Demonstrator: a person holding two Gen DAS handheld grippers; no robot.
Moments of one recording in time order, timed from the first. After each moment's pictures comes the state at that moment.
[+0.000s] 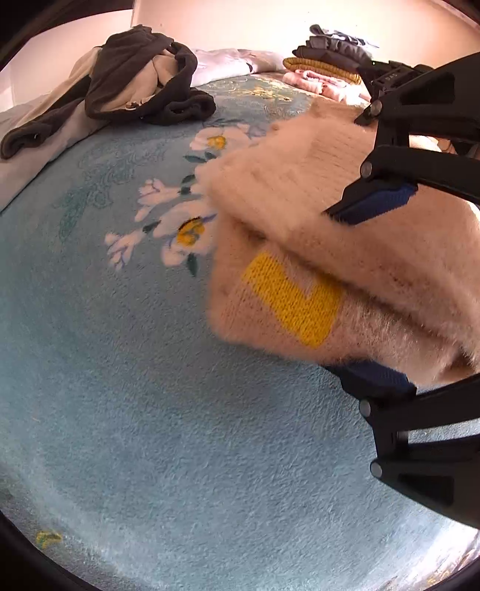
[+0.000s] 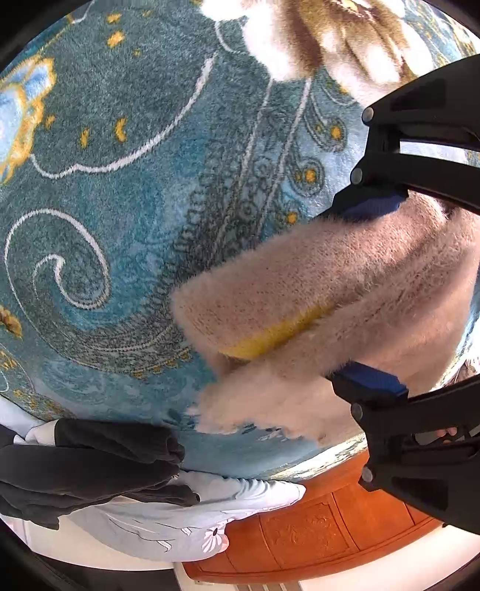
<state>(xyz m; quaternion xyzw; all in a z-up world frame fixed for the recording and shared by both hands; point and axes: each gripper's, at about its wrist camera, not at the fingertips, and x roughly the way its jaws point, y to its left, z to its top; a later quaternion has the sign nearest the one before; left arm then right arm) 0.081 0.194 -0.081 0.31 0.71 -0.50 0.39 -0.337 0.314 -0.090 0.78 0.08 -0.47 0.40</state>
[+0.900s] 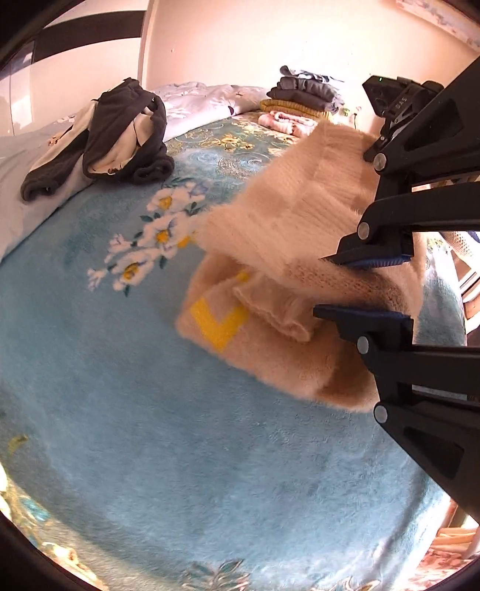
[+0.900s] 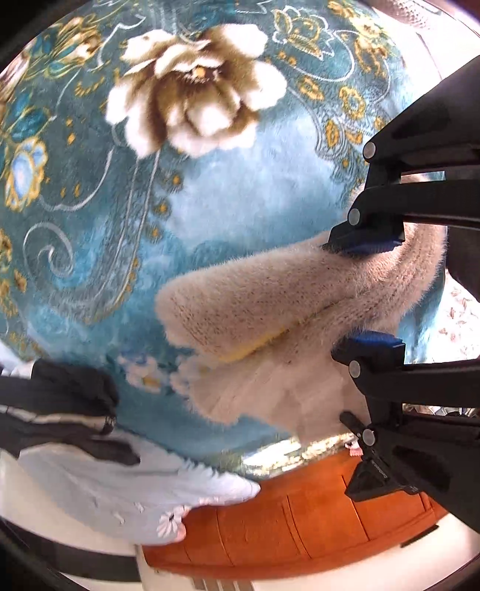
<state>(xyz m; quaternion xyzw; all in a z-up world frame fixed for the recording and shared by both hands) 0.110 0.314 0.010 0.25 0.73 -0.51 0.37 -0.279 0.389 0.001 0.77 0.12 -0.48 0.41</state>
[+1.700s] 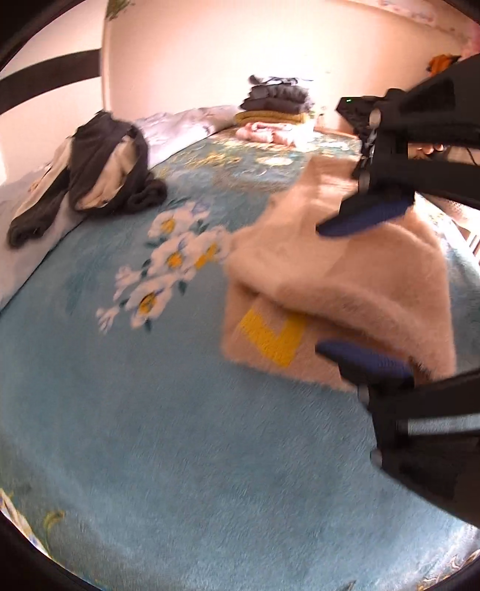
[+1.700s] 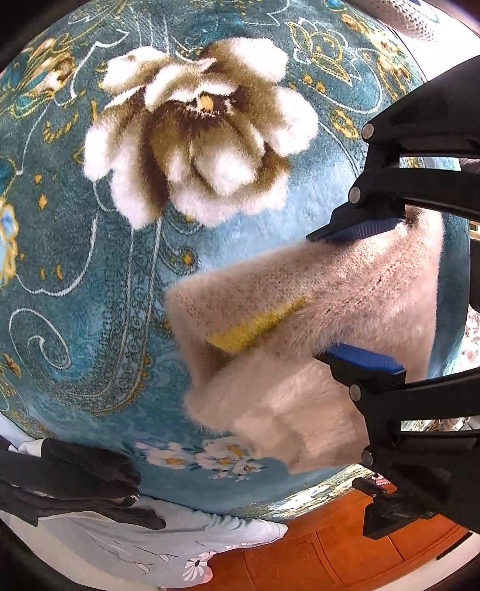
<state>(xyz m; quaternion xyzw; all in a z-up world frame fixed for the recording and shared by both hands) 0.113 0.296 -0.013 0.27 0.68 -0.60 0.31 -0.315 0.404 -0.052 0.77 0.15 -0.51 0.35</state>
